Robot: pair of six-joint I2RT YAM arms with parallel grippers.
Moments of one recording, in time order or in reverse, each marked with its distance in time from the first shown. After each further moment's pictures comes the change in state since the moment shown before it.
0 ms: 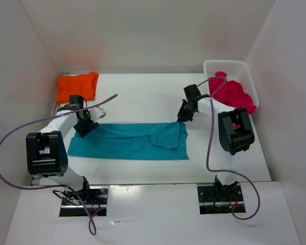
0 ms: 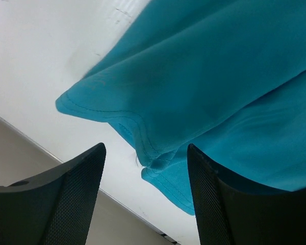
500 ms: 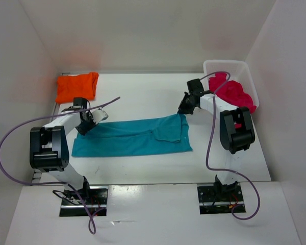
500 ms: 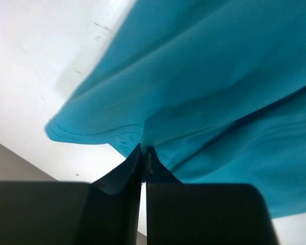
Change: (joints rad) left arm -0.019 0.068 -0.036 0.064 -0.017 -0.006; right arm -0.038 0.012 0.074 0.056 -0.018 0.019
